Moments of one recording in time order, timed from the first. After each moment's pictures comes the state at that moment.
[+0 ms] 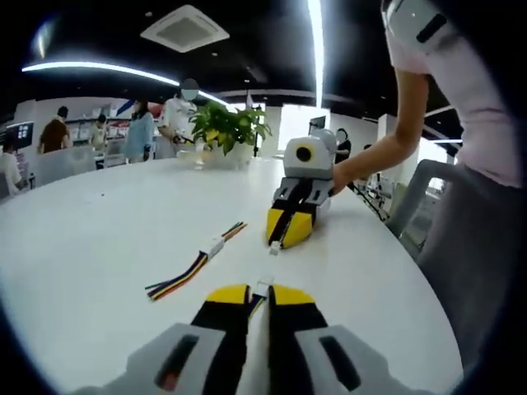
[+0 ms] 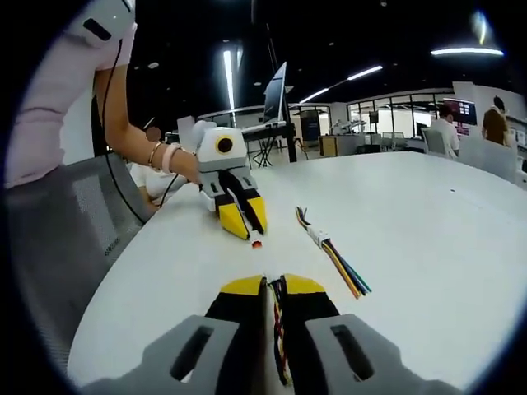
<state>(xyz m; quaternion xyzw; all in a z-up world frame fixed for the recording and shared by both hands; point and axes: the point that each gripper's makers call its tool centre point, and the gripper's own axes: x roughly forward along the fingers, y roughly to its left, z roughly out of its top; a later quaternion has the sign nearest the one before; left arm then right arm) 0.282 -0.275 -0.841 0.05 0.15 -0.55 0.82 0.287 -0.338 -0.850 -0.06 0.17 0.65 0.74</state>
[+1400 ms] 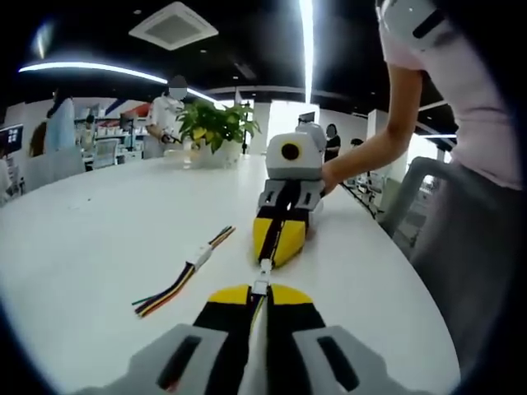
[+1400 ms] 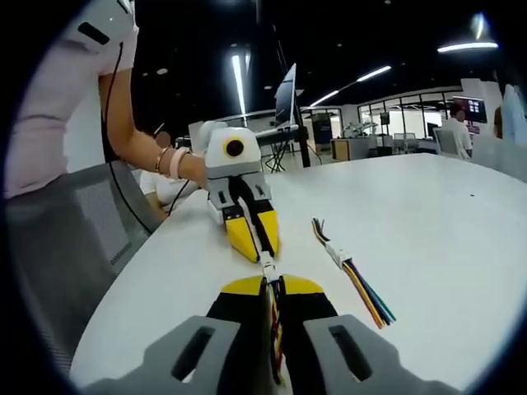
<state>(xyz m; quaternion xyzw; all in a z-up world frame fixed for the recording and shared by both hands) 0.282 -0.289 -0.839 0.05 0.16 -0.57 0.80 0.271 -0.306 -0.835 -0.04 0.17 0.68 0.71</state>
